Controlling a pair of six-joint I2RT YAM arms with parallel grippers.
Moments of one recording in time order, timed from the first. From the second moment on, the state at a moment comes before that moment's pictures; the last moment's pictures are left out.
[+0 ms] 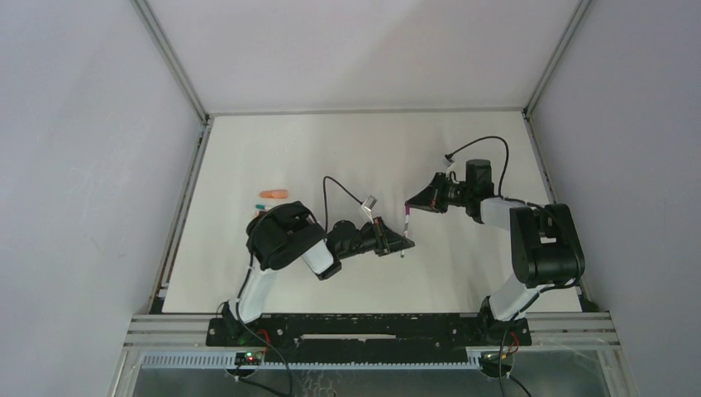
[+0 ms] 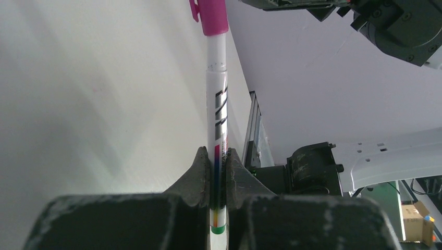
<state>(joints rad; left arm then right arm) -0.91 2.15 0.67 1.42 0.34 -1.19 0.08 1.65 0.73 0.25 -0.93 0.64</state>
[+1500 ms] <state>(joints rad) -0.97 1.61 0.39 1.37 0.22 -0.07 0.14 1.02 1.01 -0.70 -1.31 -0.65</state>
